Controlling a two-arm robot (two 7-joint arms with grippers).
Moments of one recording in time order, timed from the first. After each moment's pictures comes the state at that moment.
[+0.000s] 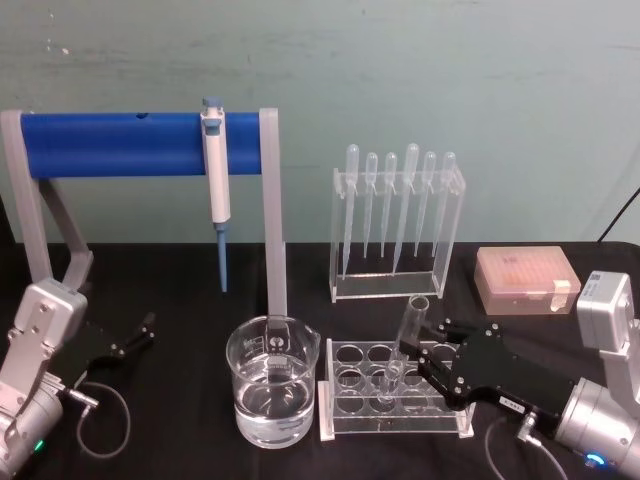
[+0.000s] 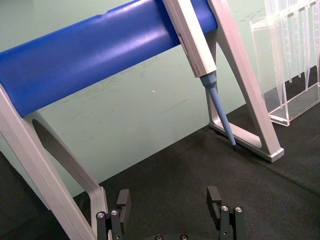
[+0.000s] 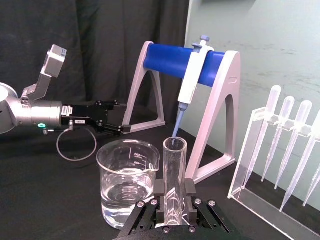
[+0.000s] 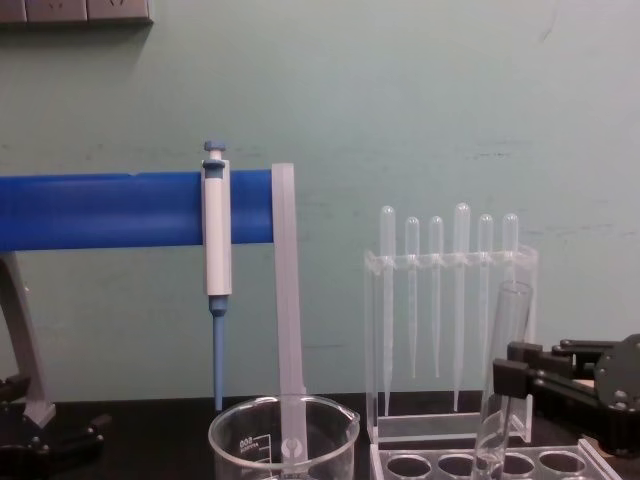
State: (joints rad) left arm -0.20 0.60 0.45 -1.41 -0.25 -0.12 0.03; right arm 0.15 0.61 -0.36 -1.60 0.47 -0.13 0.61
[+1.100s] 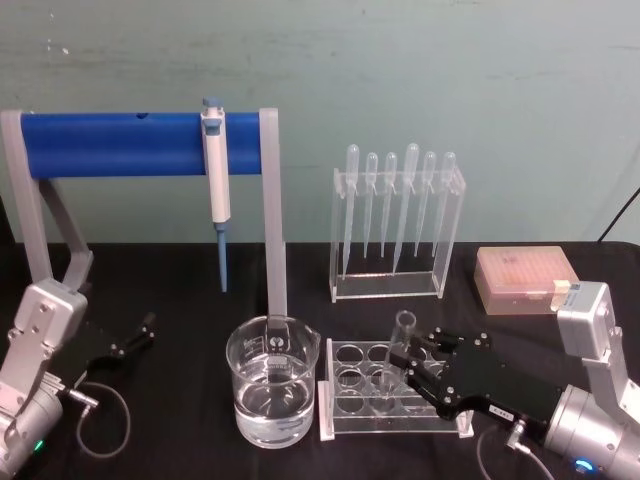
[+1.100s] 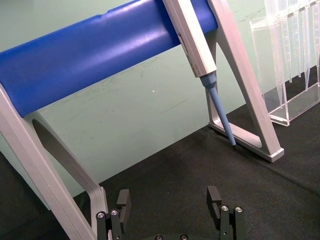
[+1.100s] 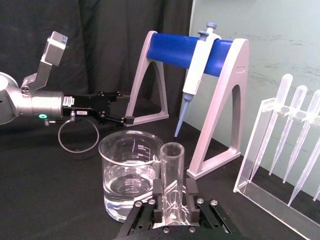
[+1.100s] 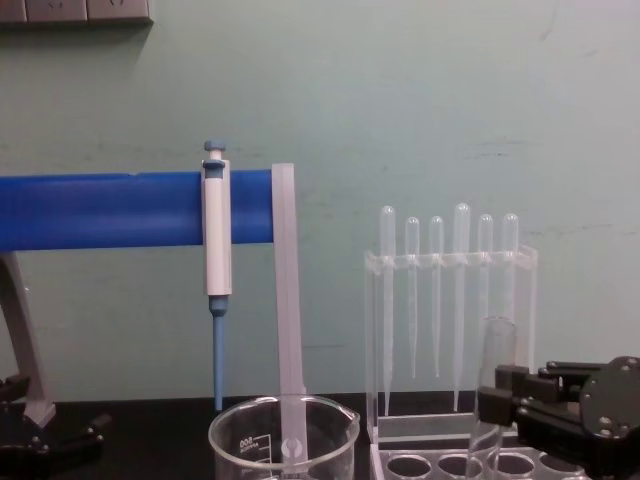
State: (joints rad) left arm -0.20 0.60 0.45 -1.41 -0.25 -0.12 0.03; right arm 0.17 0.59 -0.39 -1.56 0.44 -0.13 0.61
